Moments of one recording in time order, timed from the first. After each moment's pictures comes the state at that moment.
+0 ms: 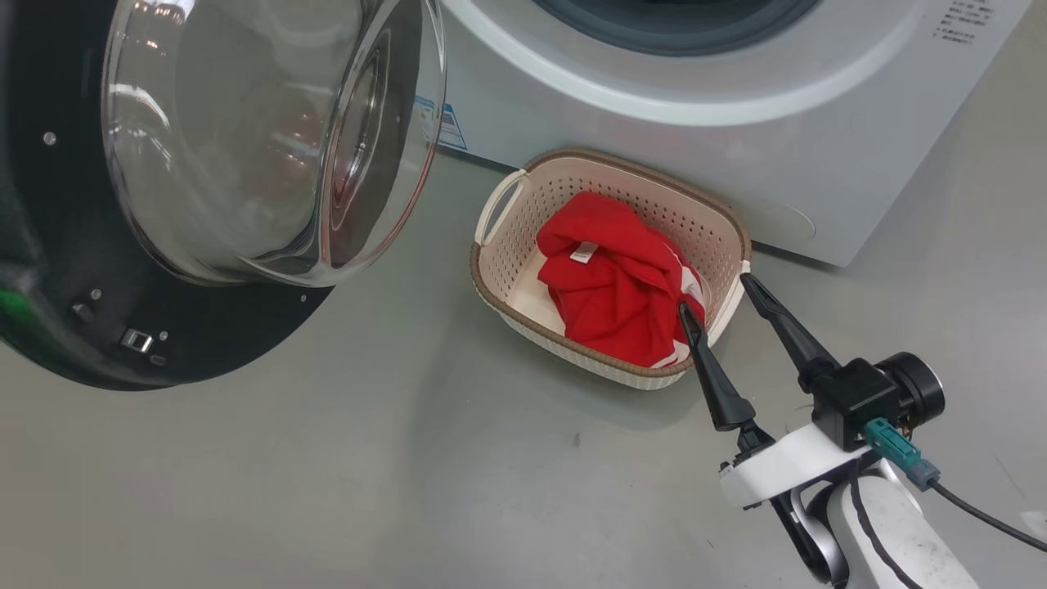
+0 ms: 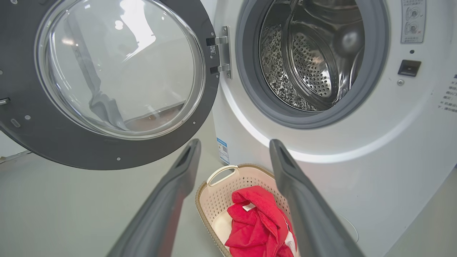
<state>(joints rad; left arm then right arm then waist) -0.70 0.29 0.54 0.70 -1.40 -0.10 0.93 -0.13 -0.13 0.35 0.06 0.19 0.05 -0.20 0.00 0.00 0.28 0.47</state>
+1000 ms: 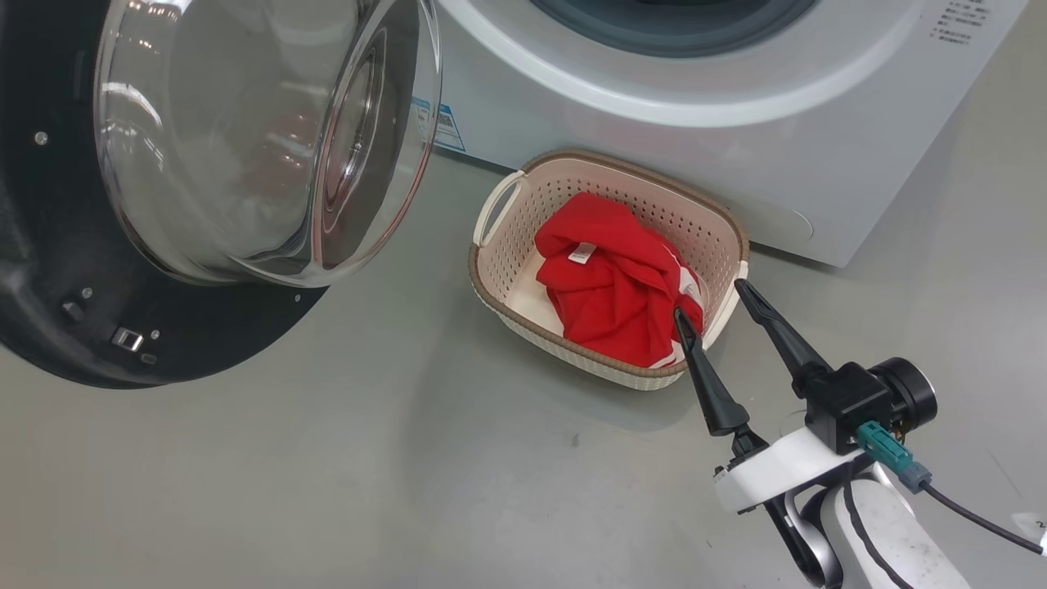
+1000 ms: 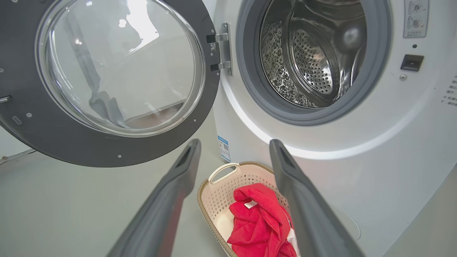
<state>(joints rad) -0.47 0.43 0.41 0.46 -0.99 -0.12 0.57 -0.13 -0.12 0.36 0.07 0.20 0.04 -0.21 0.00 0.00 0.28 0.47</state>
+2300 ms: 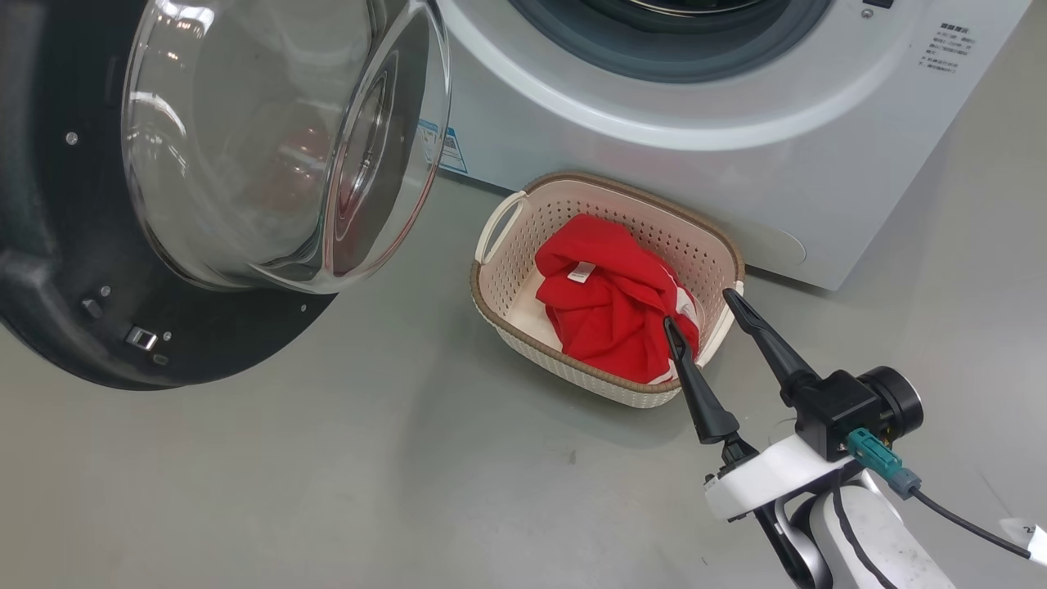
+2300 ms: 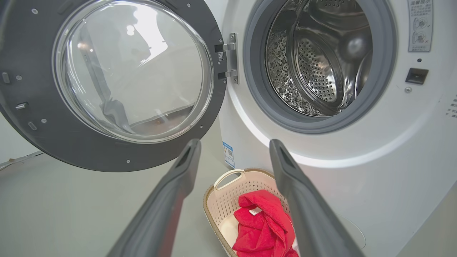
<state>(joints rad) -0.14 0.47 0.16 0.43 -0.55 -0.13 -0.20 -0.13 -0.11 0.37 0.10 0.21 0.04 -0.23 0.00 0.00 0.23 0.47</state>
